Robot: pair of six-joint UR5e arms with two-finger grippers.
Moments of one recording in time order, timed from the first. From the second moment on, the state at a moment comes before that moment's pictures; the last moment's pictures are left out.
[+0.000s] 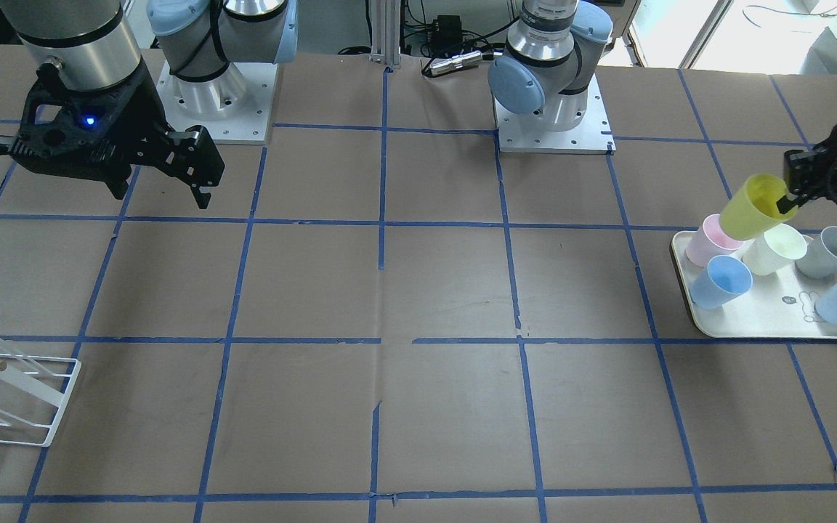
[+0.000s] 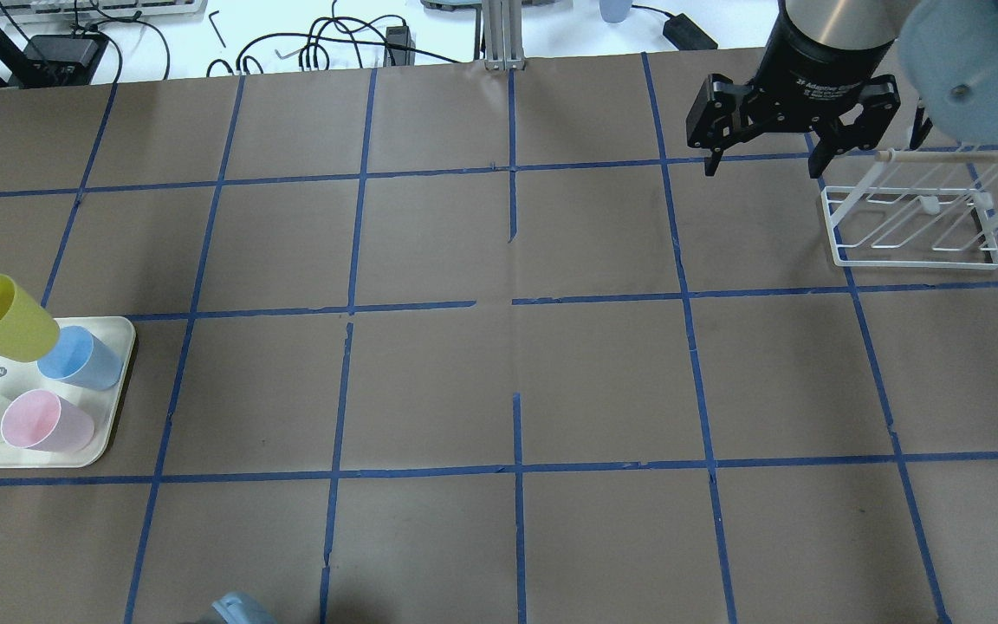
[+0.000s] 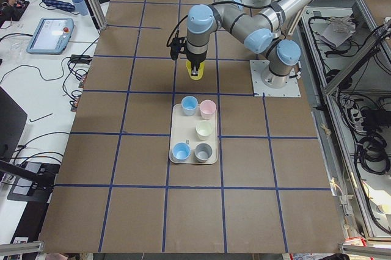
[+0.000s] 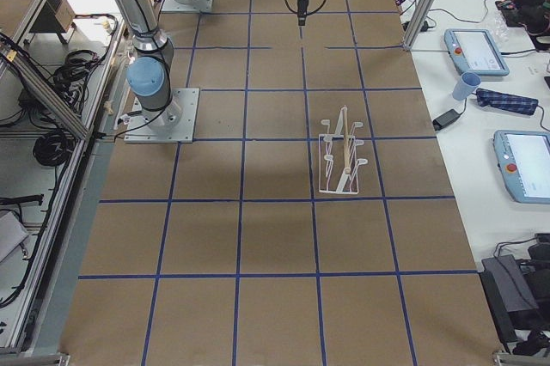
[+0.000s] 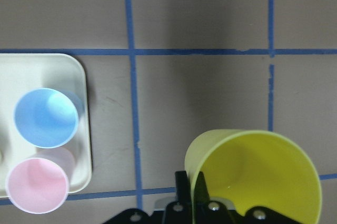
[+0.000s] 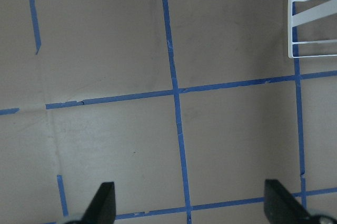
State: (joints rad) left arm -0.78 -1.57 -1.75 -1.42 1.46 0.93; right arm 1.59 -1.54 1.53 -1.63 -1.60 0.12
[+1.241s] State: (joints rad) left arm -0.68 -2.00 -1.62 -1.16 1.42 1.32; right arm 1.59 -1.54 1.54 -1.66 -1.59 0.11
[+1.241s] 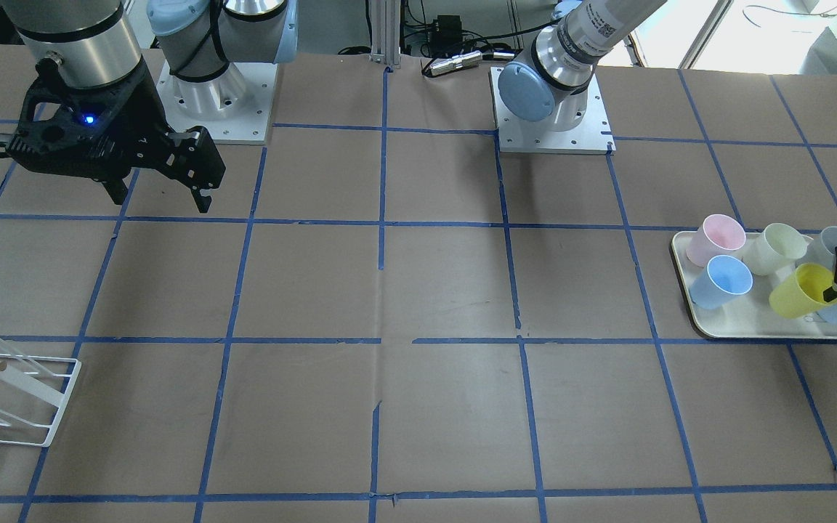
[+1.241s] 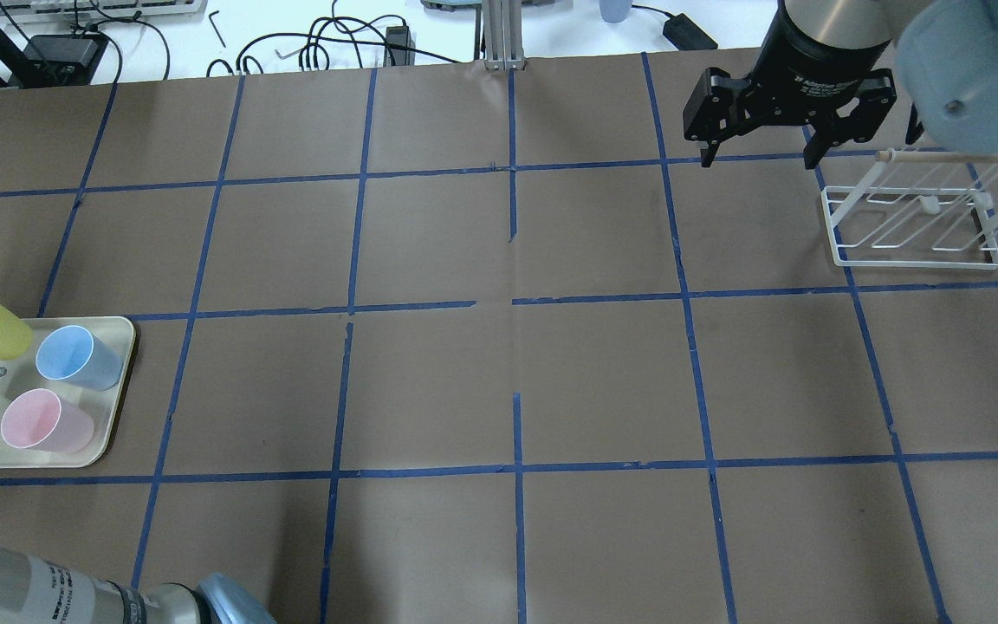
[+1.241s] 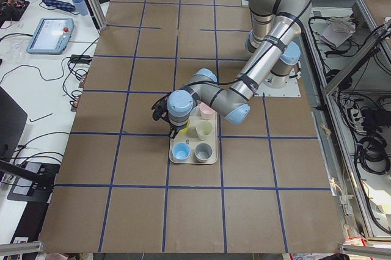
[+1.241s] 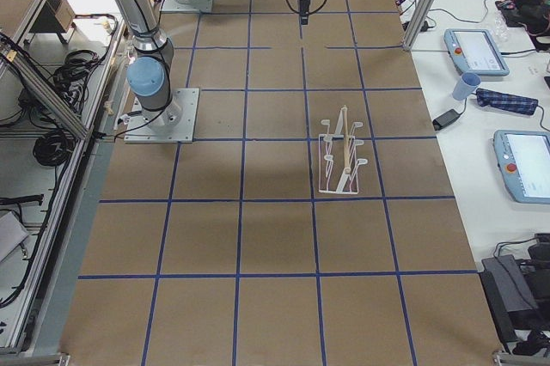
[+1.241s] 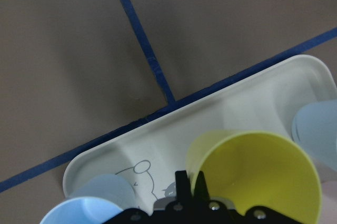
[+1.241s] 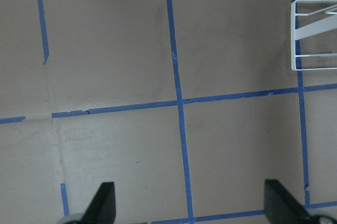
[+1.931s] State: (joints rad) left arm -0.68 -2.04 -1.65 -1.14 1.41 1.32; right arm 1.59 -1.54 1.54 -1.66 -1.59 0.12
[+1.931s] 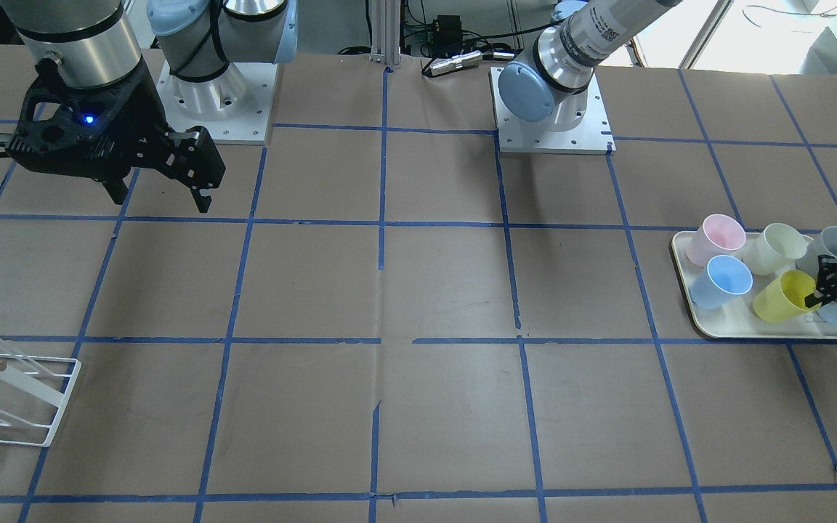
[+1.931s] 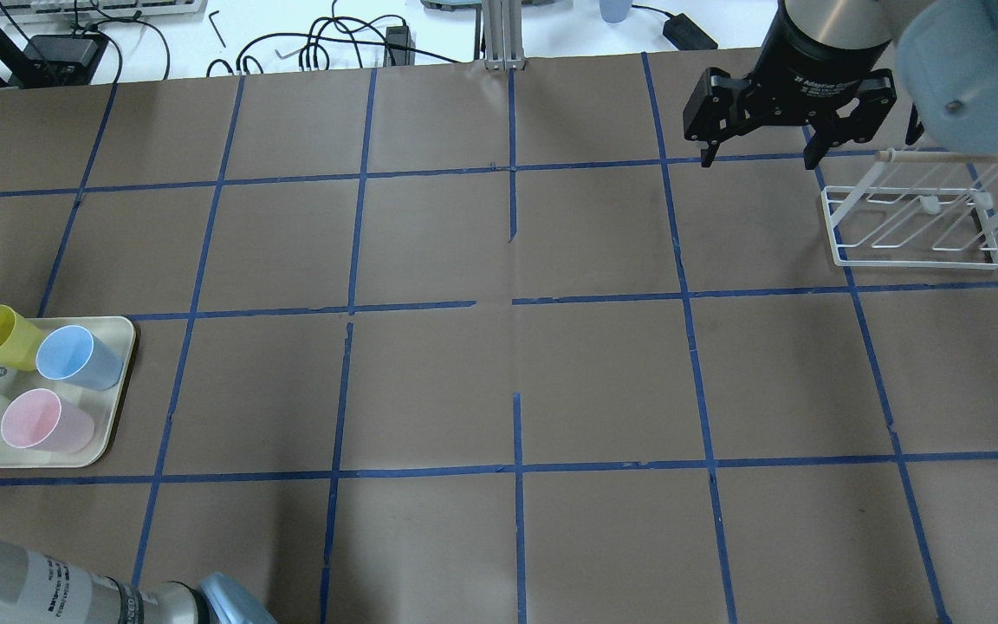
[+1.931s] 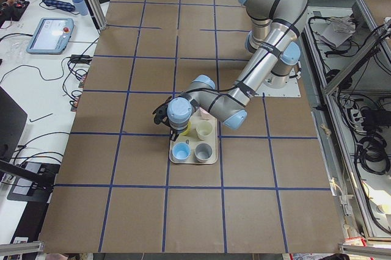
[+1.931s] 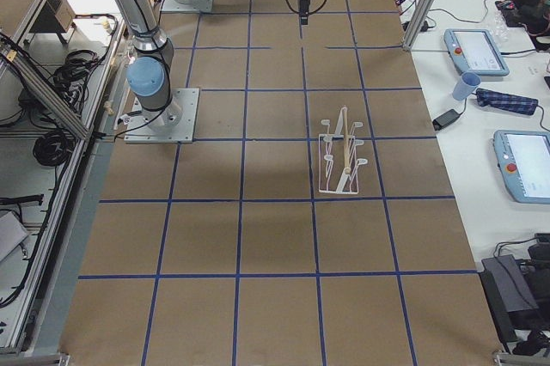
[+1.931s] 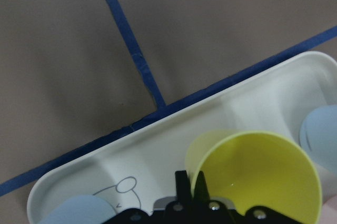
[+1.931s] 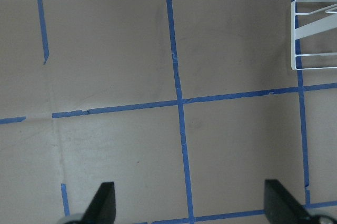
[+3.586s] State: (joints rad) left arm -0.77 -1.89 -1.51 -1.40 1.43 1.14; right arm 1.59 -1.54 1.54 -1.66 -1.59 0.12
